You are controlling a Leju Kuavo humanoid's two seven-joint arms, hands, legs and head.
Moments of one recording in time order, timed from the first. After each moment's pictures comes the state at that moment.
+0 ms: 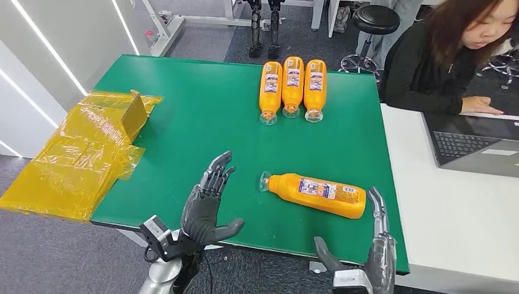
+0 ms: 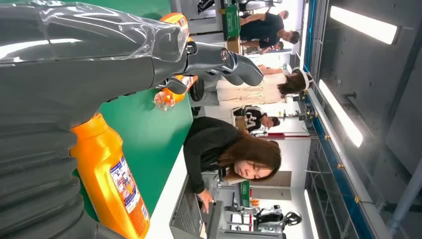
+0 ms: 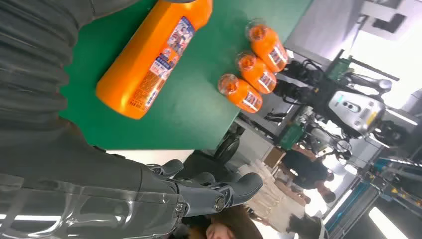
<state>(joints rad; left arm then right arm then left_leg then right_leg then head) -0.05 -0.18 -0.27 -1.27 -0.12 -0.27 -0.69 0.29 0.00 0.21 -1.87 0.87 -0.46 -0.36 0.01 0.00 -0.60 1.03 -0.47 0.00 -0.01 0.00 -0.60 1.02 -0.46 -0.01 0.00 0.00</state>
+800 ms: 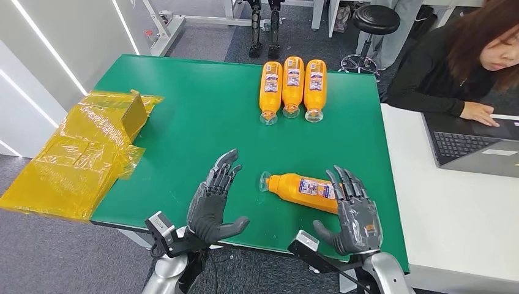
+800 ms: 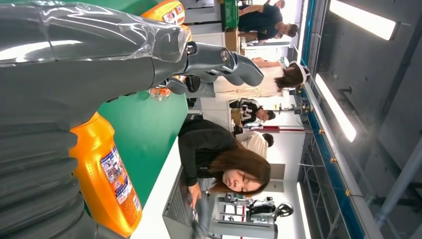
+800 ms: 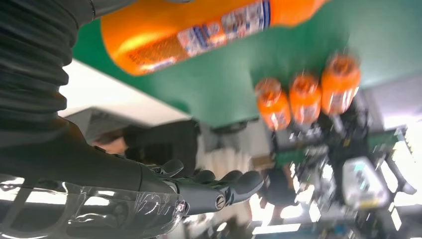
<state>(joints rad) -0.08 -0.21 -0.27 -1.22 -0.11 -0.29 -0.70 -0.04 -0.21 0.29 -1.66 1.24 -0.16 -0.11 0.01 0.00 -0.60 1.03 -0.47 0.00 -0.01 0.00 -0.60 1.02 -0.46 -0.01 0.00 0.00</state>
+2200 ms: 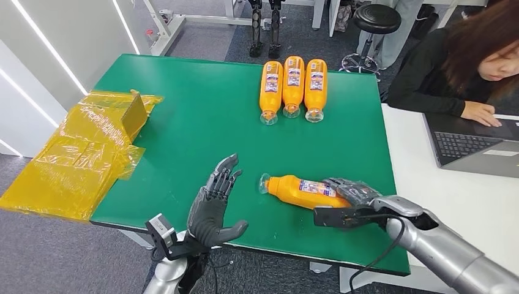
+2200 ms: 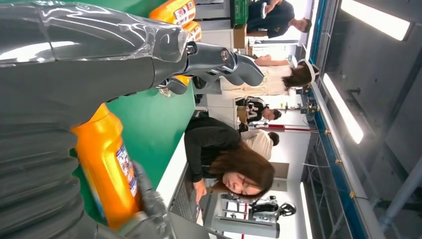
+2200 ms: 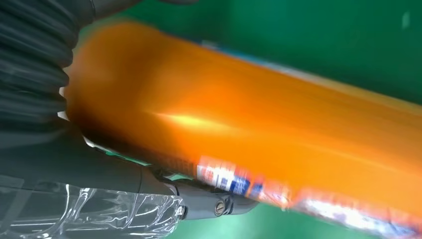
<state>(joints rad) -0.07 -0.21 -0.27 -1.21 -0.08 -0.30 -0.70 -0.71 -0.54 0.91 -1.13 0.48 0.30 -0.14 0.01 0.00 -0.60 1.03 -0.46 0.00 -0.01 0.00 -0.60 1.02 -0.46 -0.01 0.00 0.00</state>
